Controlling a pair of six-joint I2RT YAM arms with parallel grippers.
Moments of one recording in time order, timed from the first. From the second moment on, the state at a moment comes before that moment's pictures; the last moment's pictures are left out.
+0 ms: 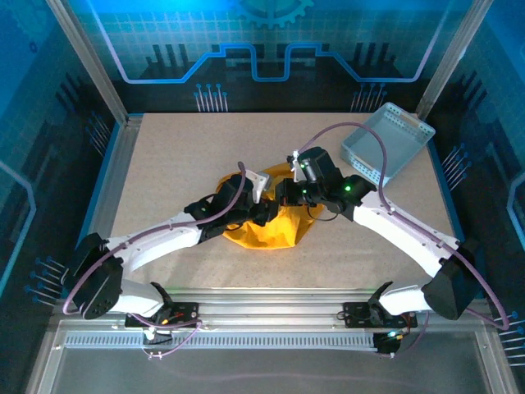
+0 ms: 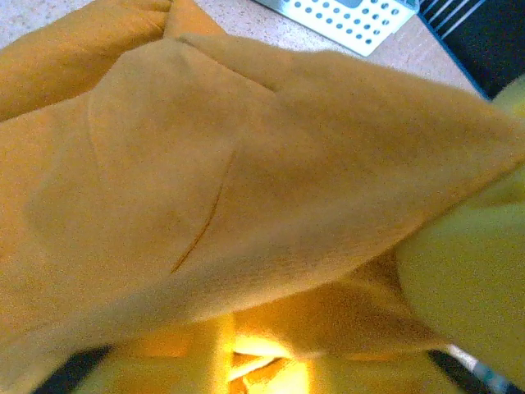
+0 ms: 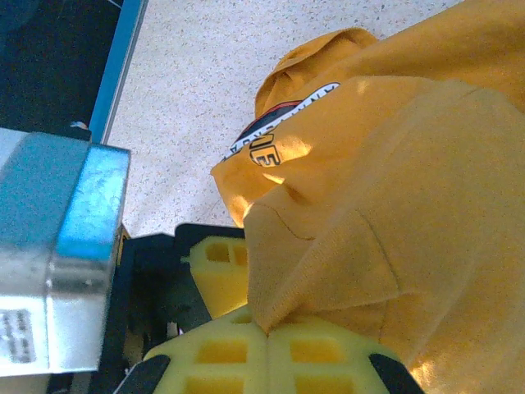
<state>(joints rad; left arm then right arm) -0.74 1.38 0.88 -0.11 0.11 -0.42 0.69 1.36 1.19 -0.57 -0.21 0.65</state>
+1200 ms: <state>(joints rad) -0.66 1.42 1.30 -0.57 0.06 -0.54 0.89 1.30 1.03 -0.44 0.07 0.50</state>
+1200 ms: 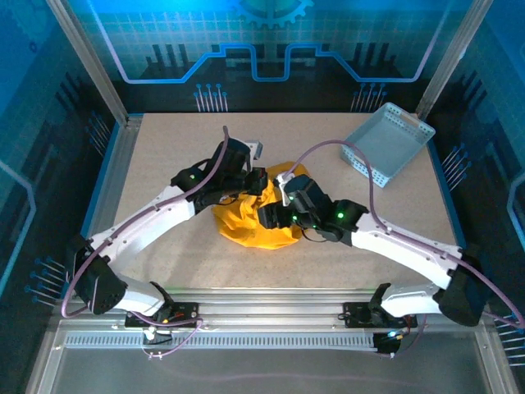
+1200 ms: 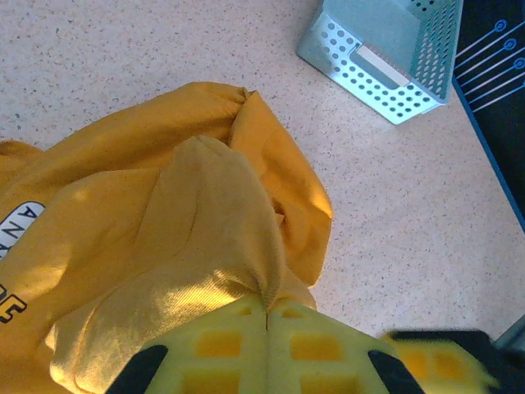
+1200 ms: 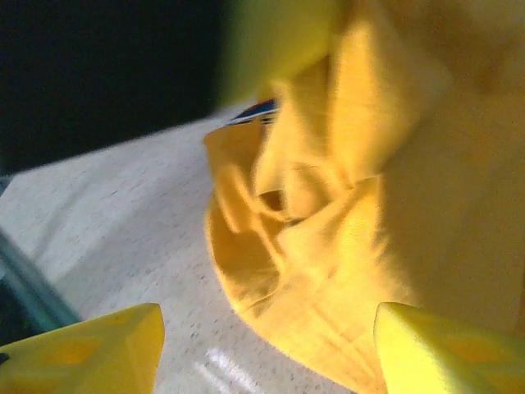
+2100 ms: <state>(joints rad) -0.53 1.38 1.37 -0.69 0.16 -0.55 0.74 1.34 0.91 -0.37 0.16 0.32</state>
